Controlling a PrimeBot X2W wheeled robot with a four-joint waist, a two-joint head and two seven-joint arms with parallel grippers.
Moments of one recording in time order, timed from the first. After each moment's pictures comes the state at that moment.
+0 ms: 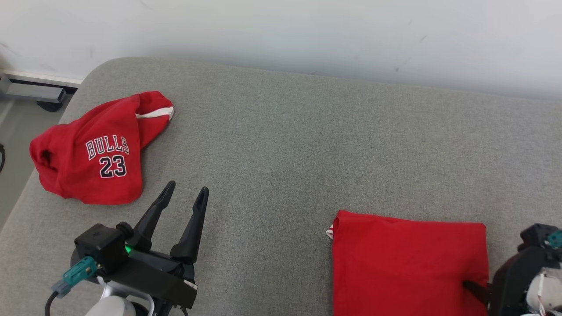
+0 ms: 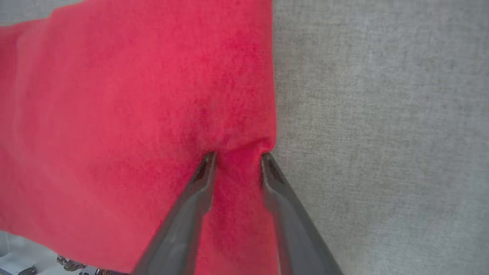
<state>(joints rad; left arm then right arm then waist) -0.29 0.39 -0.61 0.03 -0.63 0.07 -0.24 0.02 -0.05 -0.37 -0.09 0.35 0.13 1.12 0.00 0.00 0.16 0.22</state>
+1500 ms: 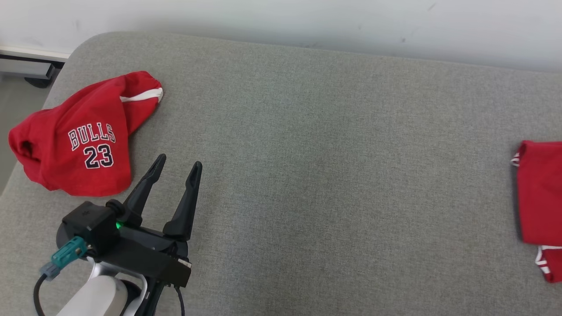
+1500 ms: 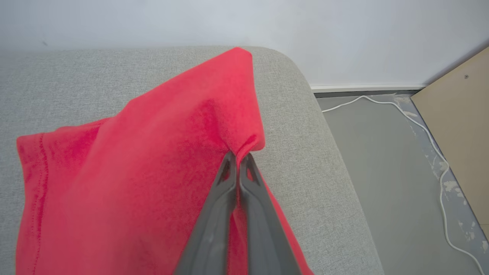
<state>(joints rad) -0.36 0.42 -0.60 0.00 -0.61 0.11 -0.22 -0.23 -0.48 -0.61 0.17 0.24 0.13 0.69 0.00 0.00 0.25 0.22</state>
